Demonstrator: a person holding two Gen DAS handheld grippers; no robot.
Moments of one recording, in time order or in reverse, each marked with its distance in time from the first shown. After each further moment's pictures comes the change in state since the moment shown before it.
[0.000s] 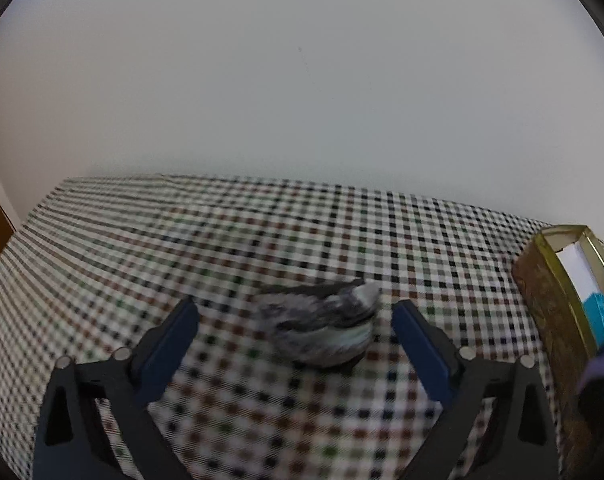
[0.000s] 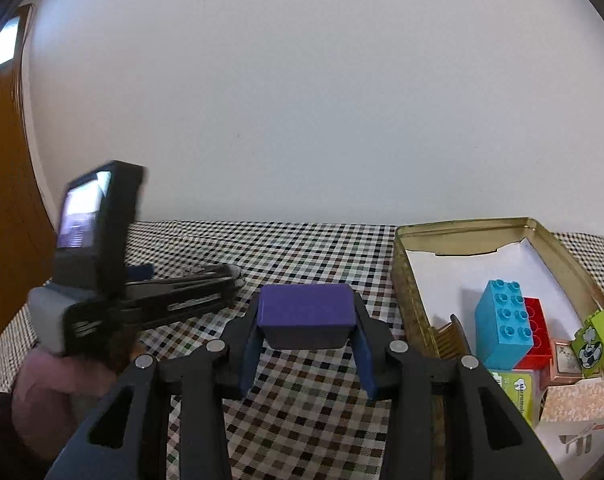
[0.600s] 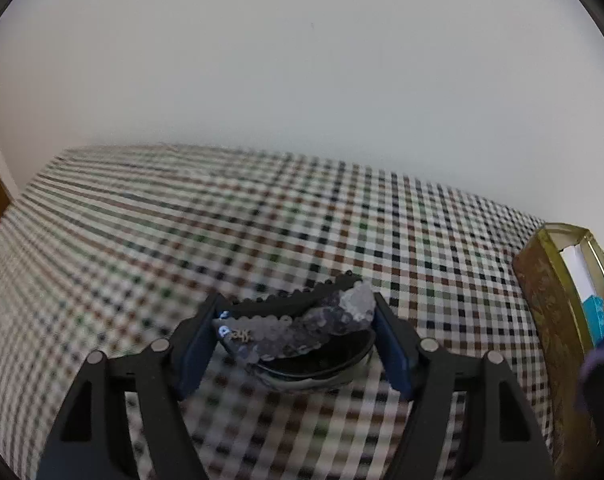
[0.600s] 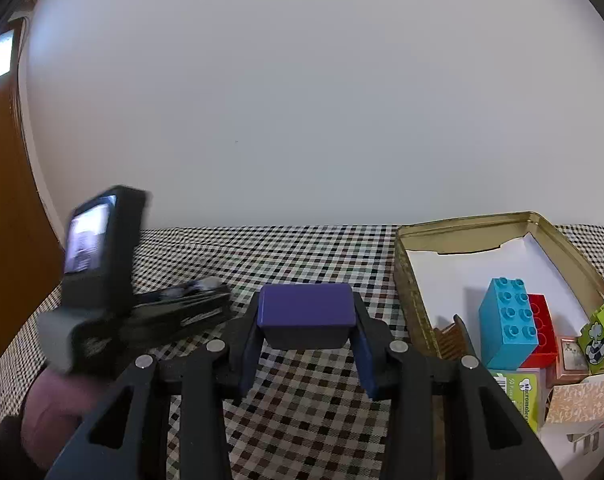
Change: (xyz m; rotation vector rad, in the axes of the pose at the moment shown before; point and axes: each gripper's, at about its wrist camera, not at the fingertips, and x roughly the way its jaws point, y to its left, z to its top) left arm -0.036 0.007 -0.027 -0.065 0.009 0.026; right arm 0.013 0.004 0.000 0.033 -0.012 0.014
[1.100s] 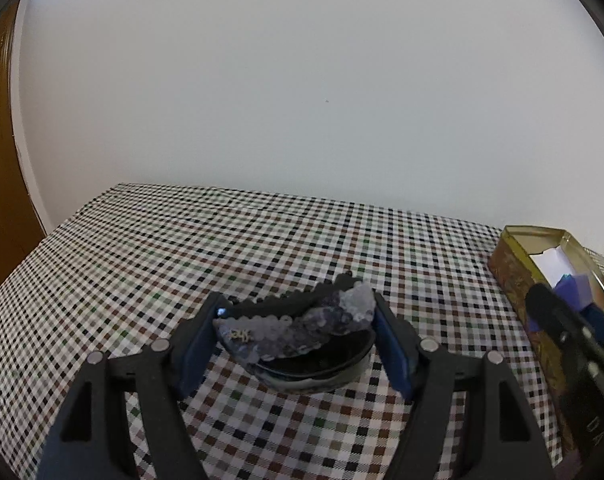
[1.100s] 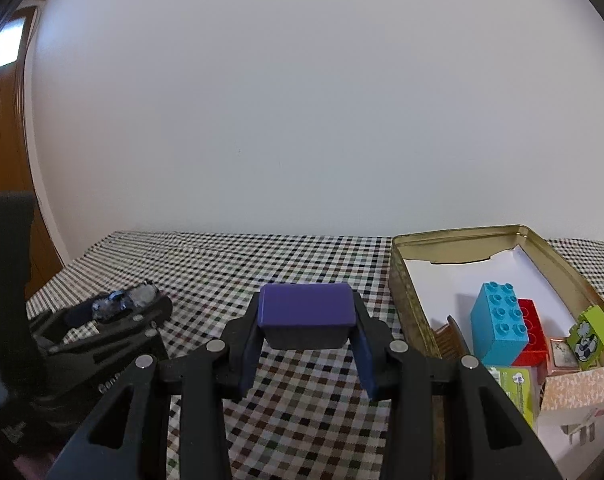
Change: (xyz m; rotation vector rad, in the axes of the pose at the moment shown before) left arm -0.069 0.014 -0.036 -0.002 -0.200 0.048; right arm -0.010 0.013 -0.012 -0.055 -0.058 -0.047
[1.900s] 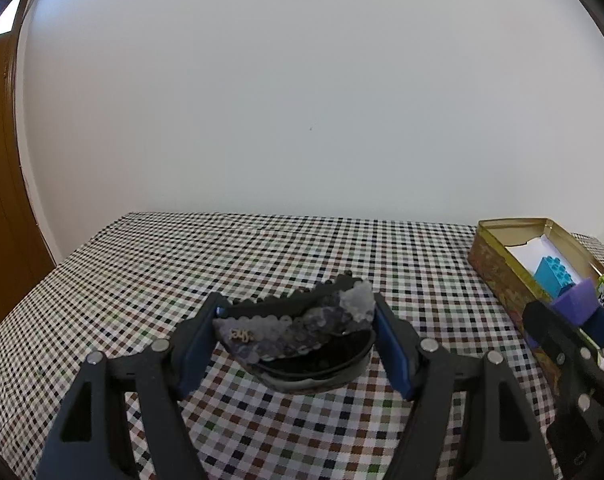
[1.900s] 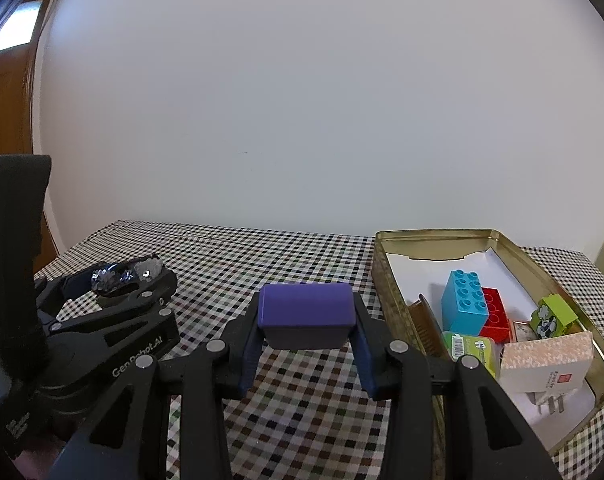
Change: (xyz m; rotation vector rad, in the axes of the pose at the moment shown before) left arm -0.045 -0.018 -0.018 0.070 -0.107 0.023; right arm -0.052 0.013 -0.018 -0.054 -0.040 -0.033
